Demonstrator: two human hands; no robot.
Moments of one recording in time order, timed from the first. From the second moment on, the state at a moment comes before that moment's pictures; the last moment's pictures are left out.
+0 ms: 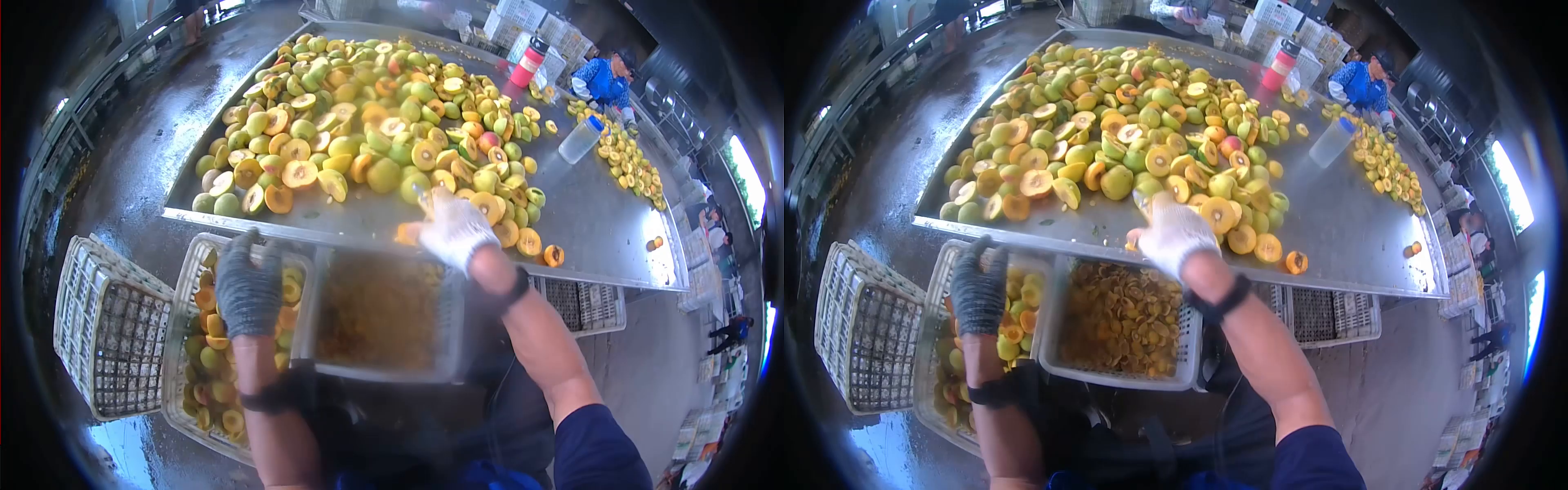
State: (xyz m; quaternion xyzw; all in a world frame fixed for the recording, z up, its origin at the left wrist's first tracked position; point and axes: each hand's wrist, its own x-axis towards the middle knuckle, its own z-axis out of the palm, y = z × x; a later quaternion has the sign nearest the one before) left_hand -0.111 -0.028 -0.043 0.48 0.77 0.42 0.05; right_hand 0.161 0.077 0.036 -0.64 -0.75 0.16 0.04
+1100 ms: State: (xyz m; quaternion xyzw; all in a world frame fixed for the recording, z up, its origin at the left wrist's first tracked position) left_hand 0.054 0.011 -0.071 0.65 0.51 0.44 0.35; right_hand 0.222 0.041 -0.027 -0.35 -0.77 0.35 0.40
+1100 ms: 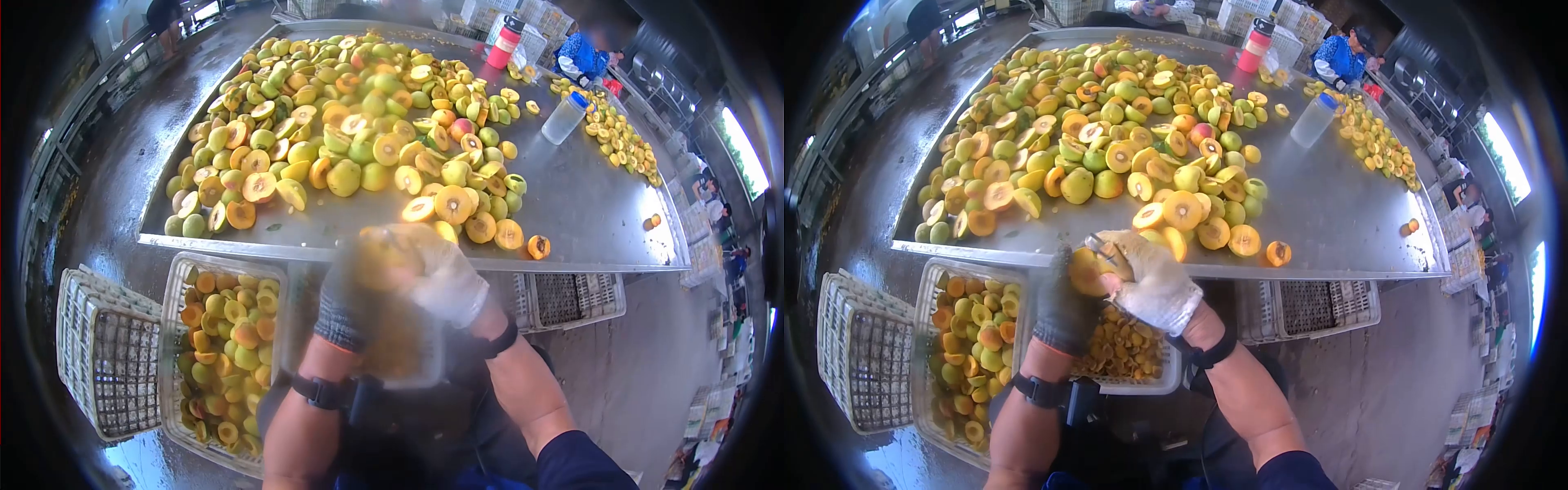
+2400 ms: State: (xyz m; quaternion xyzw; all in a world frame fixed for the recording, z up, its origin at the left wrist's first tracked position) left_hand 0.072 0.032 -0.064 0.71 0.43 0.53 0.17; right_hand 0.237 0.020 -0.008 -0.41 -0.88 0.12 0.20
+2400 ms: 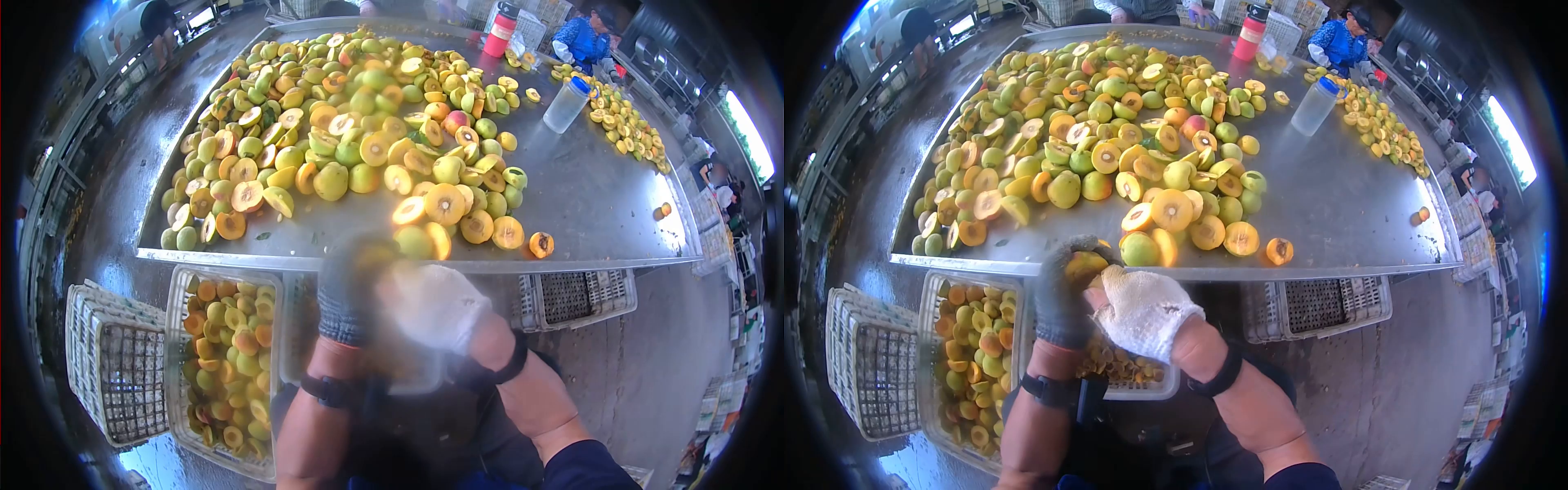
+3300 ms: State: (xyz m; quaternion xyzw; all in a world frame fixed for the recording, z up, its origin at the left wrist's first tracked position) left_hand 0.080 0.033 -0.062 0.63 0.40 0.53 0.40; right_hand 0.269 0.036 -0.020 -0.42 -0.60 0.65 0.19
